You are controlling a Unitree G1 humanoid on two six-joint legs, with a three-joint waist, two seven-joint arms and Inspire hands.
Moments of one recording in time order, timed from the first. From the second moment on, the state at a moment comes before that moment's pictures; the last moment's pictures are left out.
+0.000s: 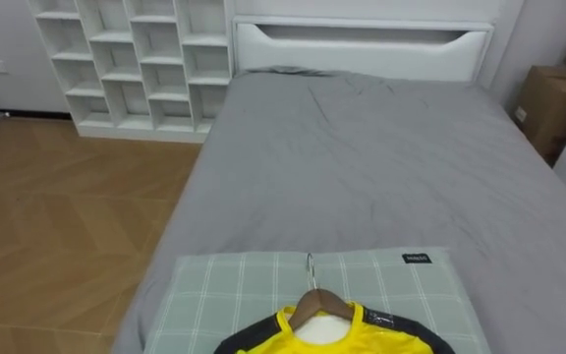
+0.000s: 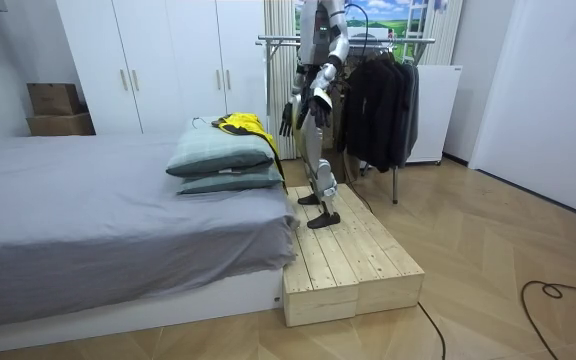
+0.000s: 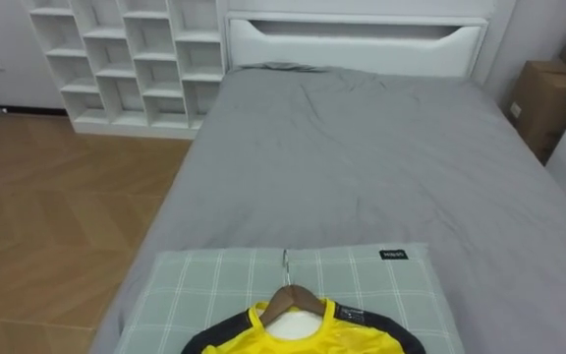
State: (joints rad) left arm 0.24 0.19 0.23 0.68 0.08 -0.07 0.78; right arm 0.07 -0.23 0.04 1.29 0.27 0.03 0.06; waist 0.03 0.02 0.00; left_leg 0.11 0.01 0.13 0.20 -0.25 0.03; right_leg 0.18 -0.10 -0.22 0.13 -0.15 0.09
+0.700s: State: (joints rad) left arm 0.19 0.24 0.06 0.43 0.61 -0.09 0.72; right arm 0.07 -0.23 0.02 1.29 0.24 -0.02 0.08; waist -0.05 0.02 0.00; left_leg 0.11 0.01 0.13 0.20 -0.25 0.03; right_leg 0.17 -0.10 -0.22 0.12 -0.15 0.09
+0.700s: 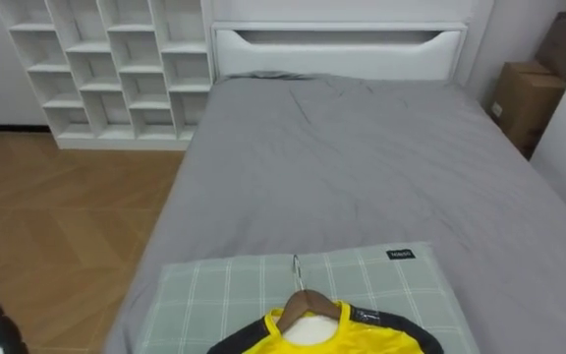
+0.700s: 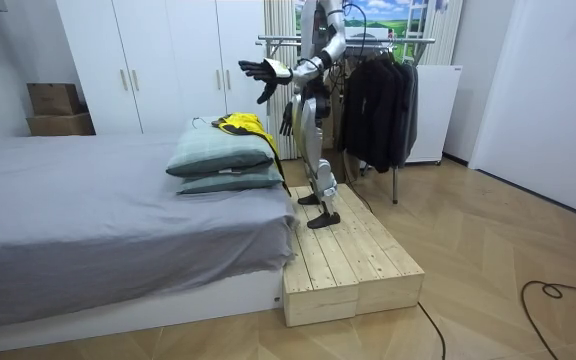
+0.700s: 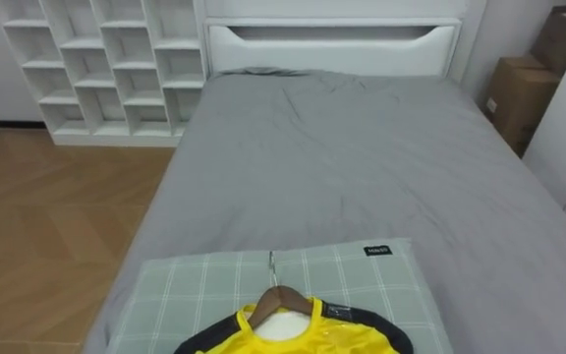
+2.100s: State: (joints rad) left arm 0.07 0.24 -0.22 0.36 0.80 0.02 0.40; right arm 0.03 -0.22 0.03 1.29 0.19 -0.02 0.07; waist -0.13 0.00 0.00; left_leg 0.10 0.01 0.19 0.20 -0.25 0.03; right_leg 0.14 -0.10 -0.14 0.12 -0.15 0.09
